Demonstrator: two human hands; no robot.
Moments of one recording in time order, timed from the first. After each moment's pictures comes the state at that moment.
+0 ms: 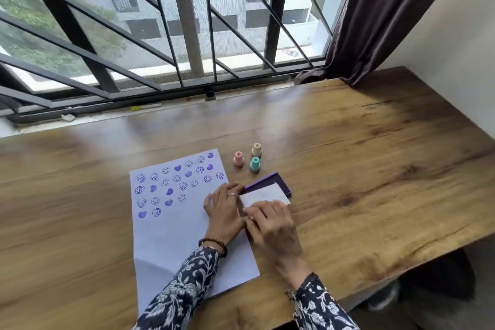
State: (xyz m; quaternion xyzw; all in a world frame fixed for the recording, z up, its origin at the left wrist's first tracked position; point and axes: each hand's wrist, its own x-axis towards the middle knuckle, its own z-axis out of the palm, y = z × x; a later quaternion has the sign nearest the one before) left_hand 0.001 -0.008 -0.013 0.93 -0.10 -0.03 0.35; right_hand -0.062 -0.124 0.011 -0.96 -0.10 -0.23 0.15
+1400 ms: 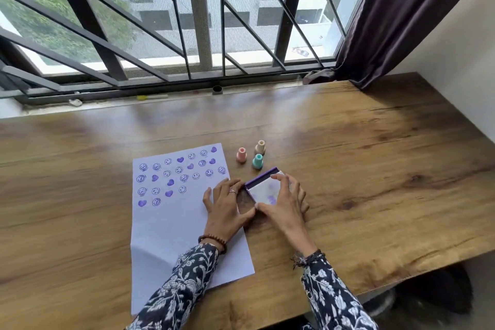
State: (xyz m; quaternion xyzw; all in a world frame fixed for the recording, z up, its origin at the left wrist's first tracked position) left_hand -0.004 -0.012 -0.018 0.94 -0.09 -0.01 0.34; right_hand -0.023 -0.150 0.018 -0.92 0.18 0.01 0.35
